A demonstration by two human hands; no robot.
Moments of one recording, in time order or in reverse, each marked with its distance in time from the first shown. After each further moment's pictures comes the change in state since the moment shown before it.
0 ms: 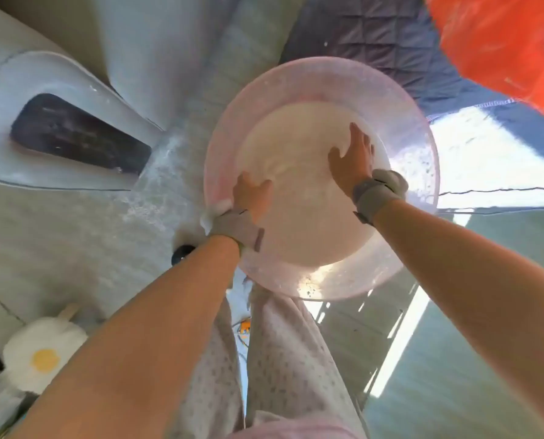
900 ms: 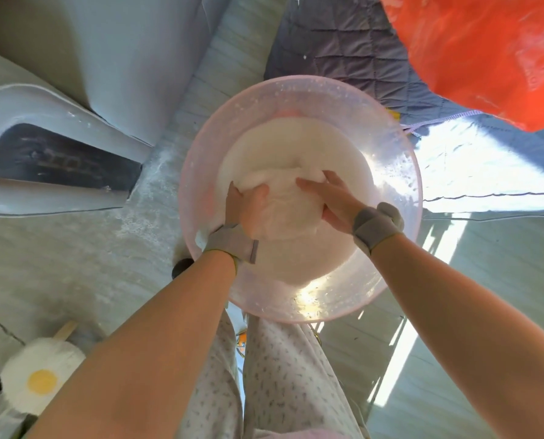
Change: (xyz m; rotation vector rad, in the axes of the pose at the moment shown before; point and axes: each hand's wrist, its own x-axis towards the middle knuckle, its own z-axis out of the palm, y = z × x) left_hand -0.008 0.027 0.016 -0.396 0.082 -0.011; right_hand -0.013 0.010 -0.013 0.870 -0.440 0.379
